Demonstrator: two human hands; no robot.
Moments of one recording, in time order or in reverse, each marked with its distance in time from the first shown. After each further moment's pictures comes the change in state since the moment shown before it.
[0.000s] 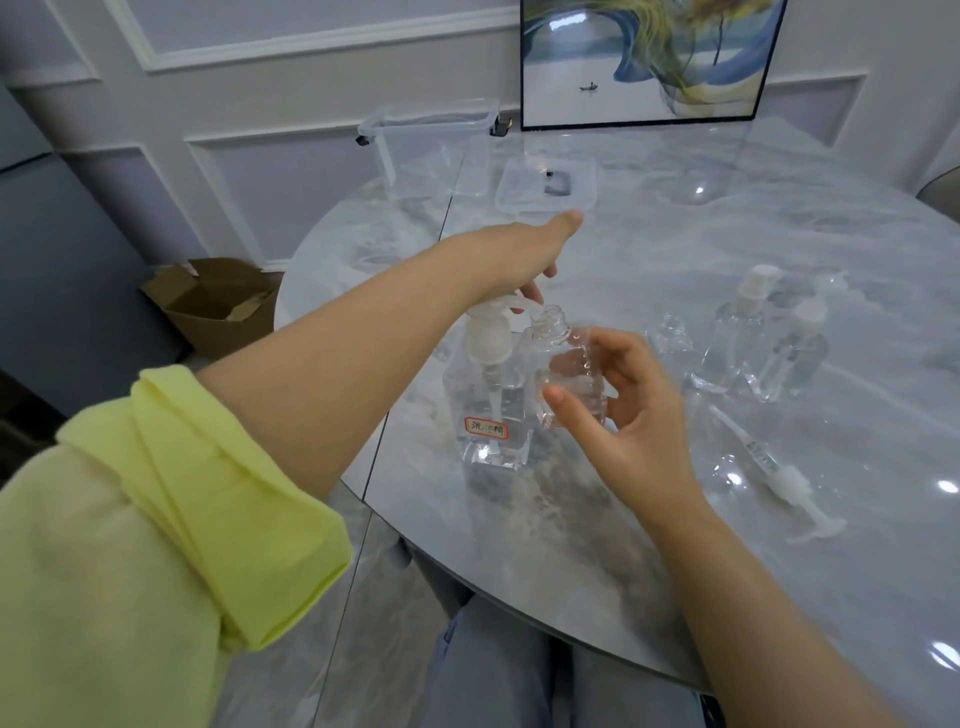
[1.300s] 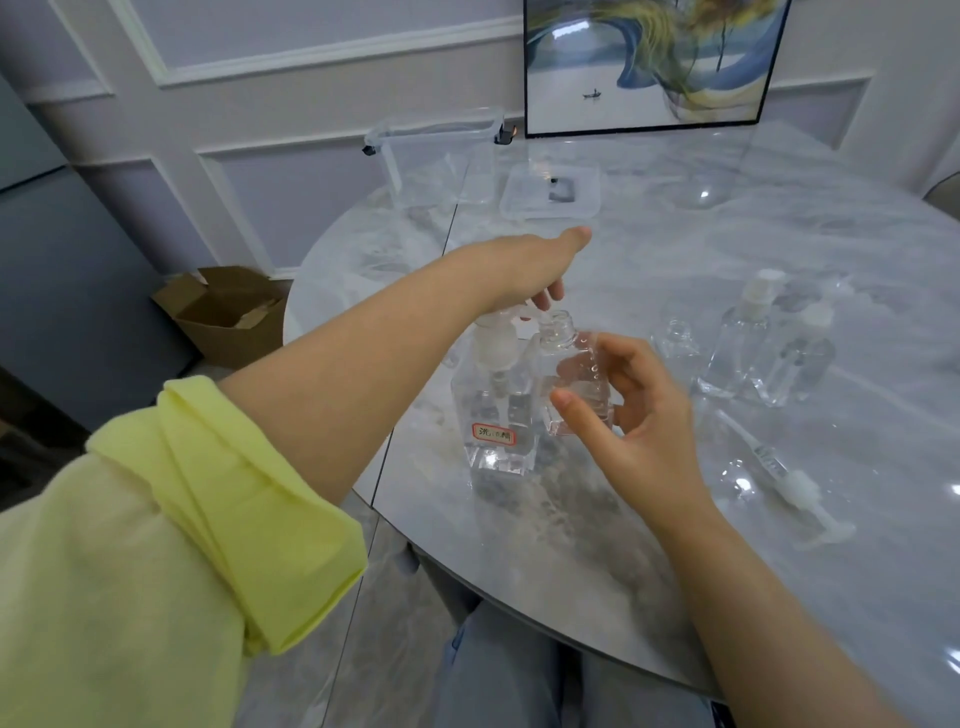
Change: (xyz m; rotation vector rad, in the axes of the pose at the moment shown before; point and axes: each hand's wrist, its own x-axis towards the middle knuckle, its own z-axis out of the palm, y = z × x) left_hand 0.008 -0.001 0.003 0.074 -0.024 0.039; right_hand 0.001 0.000 0.000 0.018 0.007 0.007
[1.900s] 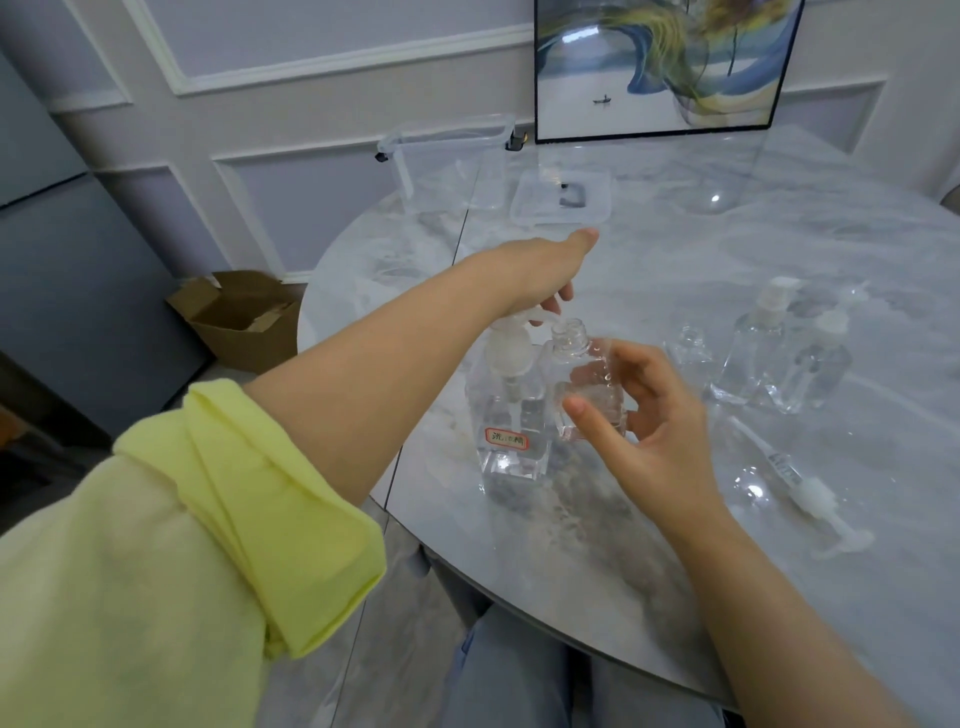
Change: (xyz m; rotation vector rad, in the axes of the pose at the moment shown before) left_hand -0.005 0.002 0.000 -0.040 0.051 -0.019; right_hand 0.000 0.000 0.000 -0.016 0.007 -0.026
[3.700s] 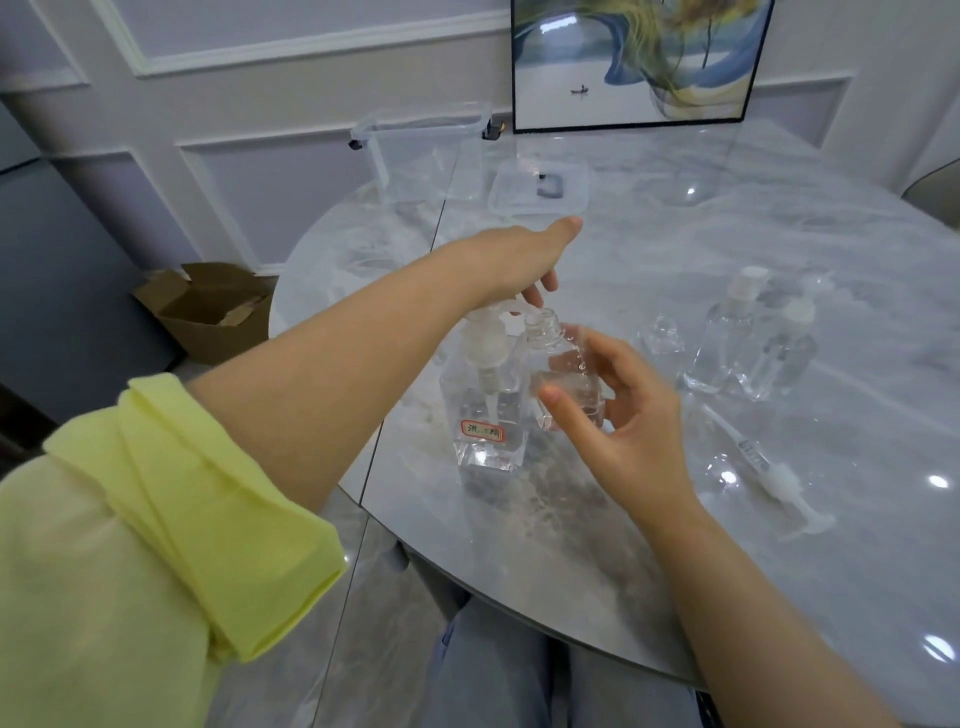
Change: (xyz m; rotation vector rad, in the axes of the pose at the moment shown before) left_hand -0.002 0.002 -0.001 0.016 -0.017 0.042; right_hand 0.000 0.005 -0.001 -0.042 0.027 -0.031
